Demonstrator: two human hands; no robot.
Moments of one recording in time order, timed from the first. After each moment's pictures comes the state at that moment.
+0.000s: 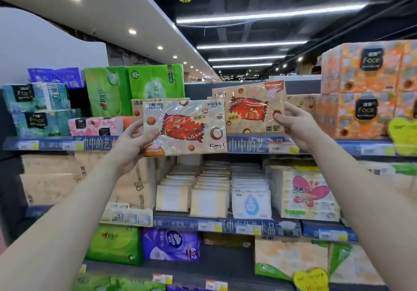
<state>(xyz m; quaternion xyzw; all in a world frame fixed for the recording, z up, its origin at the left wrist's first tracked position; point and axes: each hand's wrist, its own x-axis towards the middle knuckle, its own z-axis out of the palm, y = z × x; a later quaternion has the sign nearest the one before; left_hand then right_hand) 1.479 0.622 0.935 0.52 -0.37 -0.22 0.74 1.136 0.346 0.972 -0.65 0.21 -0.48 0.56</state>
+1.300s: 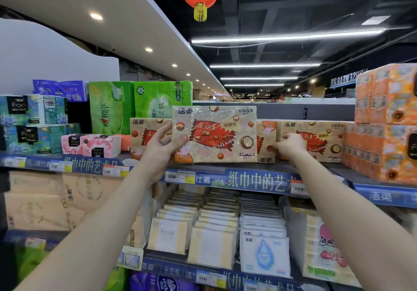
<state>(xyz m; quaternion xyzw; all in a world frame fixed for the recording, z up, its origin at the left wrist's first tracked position) 1.496 0.502 0.956 0.45 -0.42 -0.18 0.77 1.249 0.230 0.983 -0.72 0.44 -0.43 0.32</state>
